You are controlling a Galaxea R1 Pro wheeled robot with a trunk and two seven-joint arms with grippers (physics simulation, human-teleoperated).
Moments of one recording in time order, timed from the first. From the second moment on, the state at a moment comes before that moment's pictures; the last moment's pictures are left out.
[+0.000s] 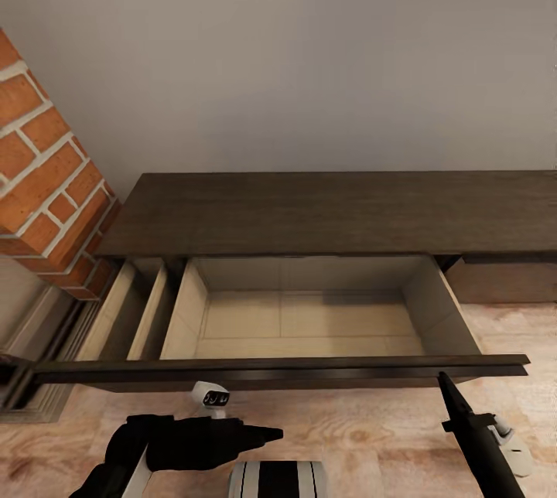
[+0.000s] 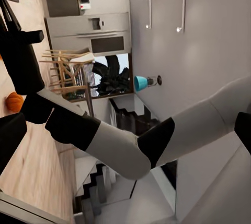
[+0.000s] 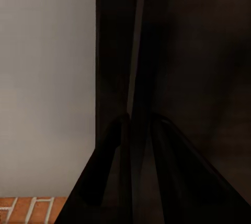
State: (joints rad) left arm -0.18 0.02 -0.10 -1.36 0.30 0.98 -1.57; right arm -0.04 -0.17 -0.23 -1.04 -1.48 0.28 0.94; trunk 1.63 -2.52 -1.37
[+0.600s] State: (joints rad) left arm -0.18 0.02 -0.10 -1.36 0.30 0.98 -1.57; right arm -0.11 -0.17 -0.22 -0.99 -1.47 0.28 0.93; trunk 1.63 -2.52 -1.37
